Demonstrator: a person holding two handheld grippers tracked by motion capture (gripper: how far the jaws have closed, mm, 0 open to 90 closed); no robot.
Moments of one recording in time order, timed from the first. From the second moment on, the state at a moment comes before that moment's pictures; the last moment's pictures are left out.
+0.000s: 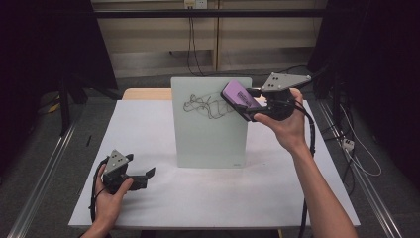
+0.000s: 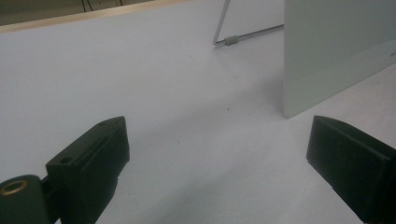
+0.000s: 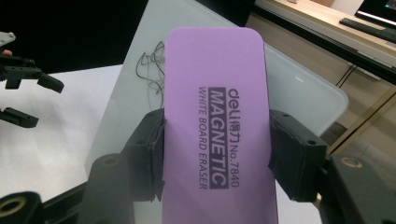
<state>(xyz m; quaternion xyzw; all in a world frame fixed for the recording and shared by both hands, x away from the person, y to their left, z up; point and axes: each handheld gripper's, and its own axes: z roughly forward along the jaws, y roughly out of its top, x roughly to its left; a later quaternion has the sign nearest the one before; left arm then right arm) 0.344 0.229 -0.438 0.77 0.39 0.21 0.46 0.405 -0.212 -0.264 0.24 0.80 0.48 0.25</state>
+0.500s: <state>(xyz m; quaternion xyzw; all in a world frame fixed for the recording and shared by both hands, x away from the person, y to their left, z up) 0.345 0.229 -0.439 0.77 0.39 0.21 0.45 0.417 -0.206 -0.260 0.22 0.81 0.47 0.27</state>
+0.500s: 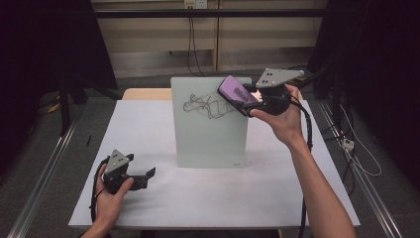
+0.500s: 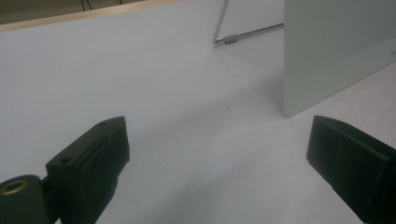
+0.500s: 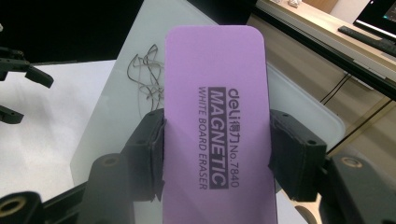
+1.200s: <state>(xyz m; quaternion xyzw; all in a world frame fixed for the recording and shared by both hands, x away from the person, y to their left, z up) 0.345 0.229 -0.439 0.77 0.39 0.21 0.45 0.411 -0.197 -0.272 0.22 0.82 0.44 0.28</state>
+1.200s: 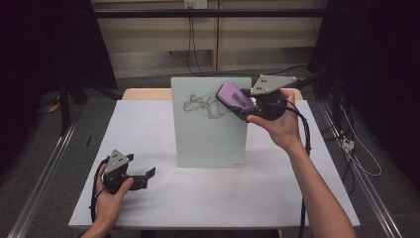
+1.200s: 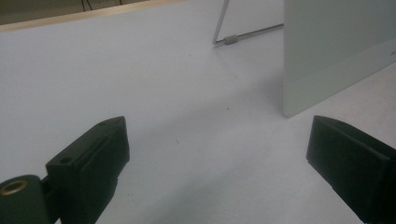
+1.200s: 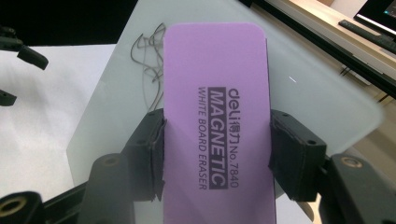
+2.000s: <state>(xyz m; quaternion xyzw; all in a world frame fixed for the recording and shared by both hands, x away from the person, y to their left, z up) 0.345 0.229 -0.438 0.77 0.39 0.21 0.45 0.407 -0.181 -0.296 0.21 0.84 0.43 0.24</state>
